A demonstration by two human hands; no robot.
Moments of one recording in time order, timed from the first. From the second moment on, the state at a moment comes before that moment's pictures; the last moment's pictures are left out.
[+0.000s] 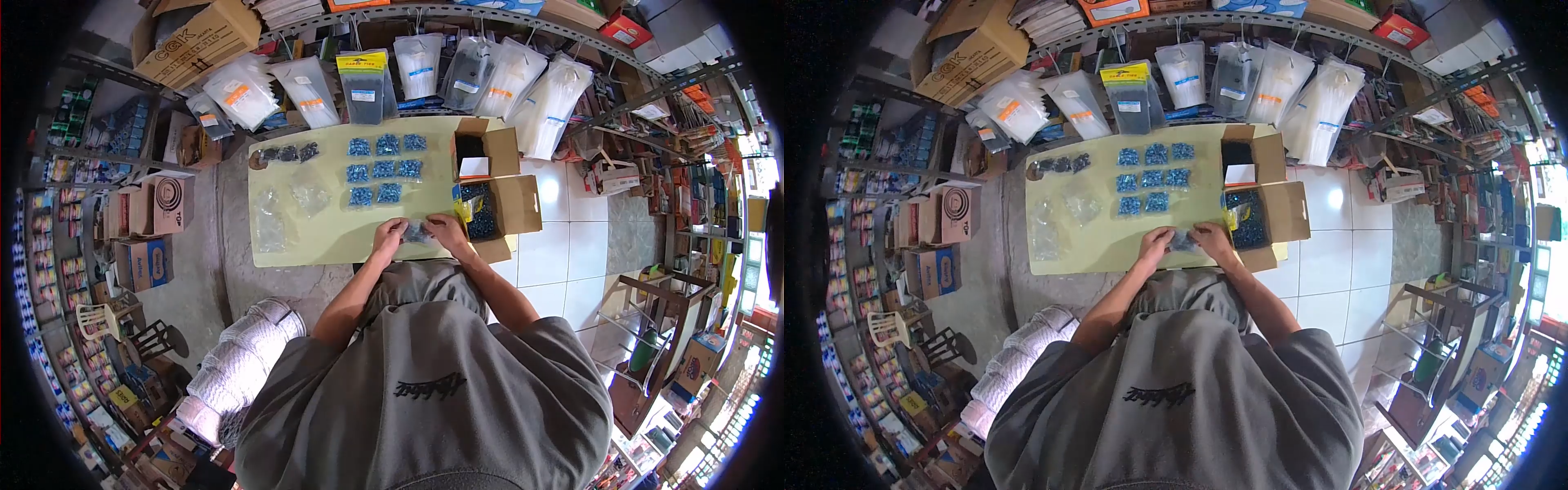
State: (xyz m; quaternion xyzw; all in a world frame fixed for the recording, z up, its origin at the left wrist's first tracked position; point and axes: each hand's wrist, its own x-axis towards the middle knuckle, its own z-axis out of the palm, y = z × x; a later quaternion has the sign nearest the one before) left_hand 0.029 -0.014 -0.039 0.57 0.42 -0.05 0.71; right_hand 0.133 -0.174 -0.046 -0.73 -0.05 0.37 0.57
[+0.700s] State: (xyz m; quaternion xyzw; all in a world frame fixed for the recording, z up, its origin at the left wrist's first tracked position) left_hand 0.016 -0.002 -0.031 0.88 0.09 0.06 0.47; right_hand 0.133 -0.179 -0.012 -0.78 -0.43 0.16 0.42
